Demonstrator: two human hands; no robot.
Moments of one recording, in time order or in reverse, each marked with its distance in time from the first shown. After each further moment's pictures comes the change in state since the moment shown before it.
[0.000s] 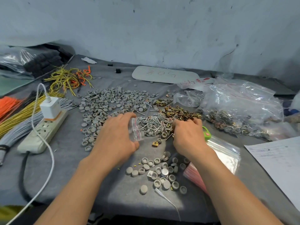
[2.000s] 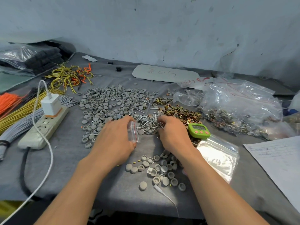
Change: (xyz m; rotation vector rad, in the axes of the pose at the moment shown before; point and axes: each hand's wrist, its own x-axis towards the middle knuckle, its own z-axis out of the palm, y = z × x) left_hand -0.009 -0.001 0.002 -0.021 -0.044 -0.112; right_hand 0.008 -0.024 0.018 0.472 0.034 0.042
